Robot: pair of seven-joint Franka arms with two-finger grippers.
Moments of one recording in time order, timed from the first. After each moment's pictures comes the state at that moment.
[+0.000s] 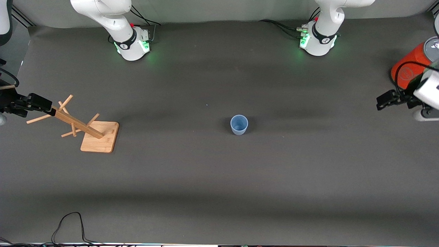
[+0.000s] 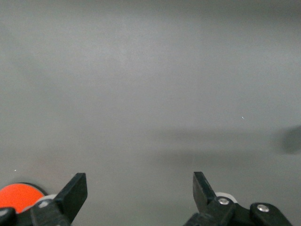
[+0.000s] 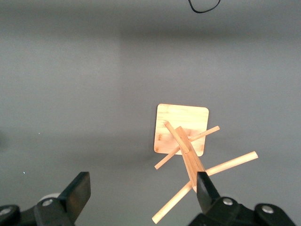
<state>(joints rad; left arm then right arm) -0.12 -0.07 0.14 -1.81 0.04 1.74 -0.02 -0.02 0.07 -0.05 -1.53 0.02 1.61 -0.06</state>
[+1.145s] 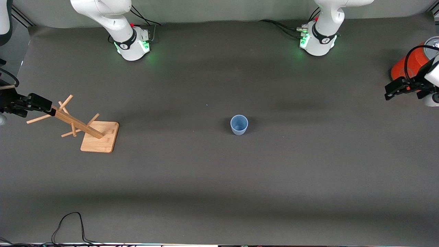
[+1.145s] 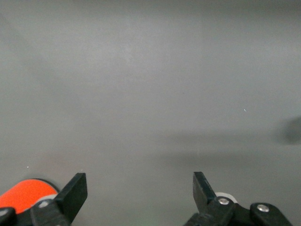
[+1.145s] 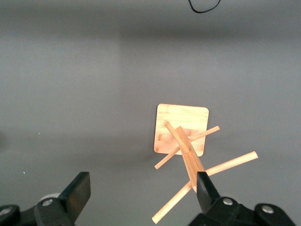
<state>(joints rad) -0.04 -0.09 0.07 -1.78 0.05 1.68 0.03 -0.02 0.07 -0.05 -1.53 0.02 1.61 -0.06</state>
